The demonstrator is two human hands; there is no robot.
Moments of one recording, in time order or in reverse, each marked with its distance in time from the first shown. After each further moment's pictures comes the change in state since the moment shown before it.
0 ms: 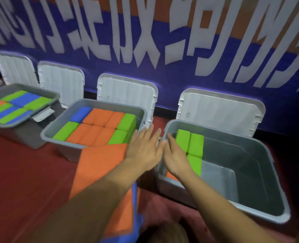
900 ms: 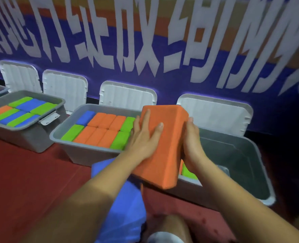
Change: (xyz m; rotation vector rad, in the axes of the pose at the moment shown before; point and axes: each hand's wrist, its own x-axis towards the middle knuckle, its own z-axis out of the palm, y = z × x) left_hand -0.057 -0.007 -0.063 -0.685 0.108 -0.147; right_hand -0.044 -0.061 -0.039 0.769 0.187 0.251
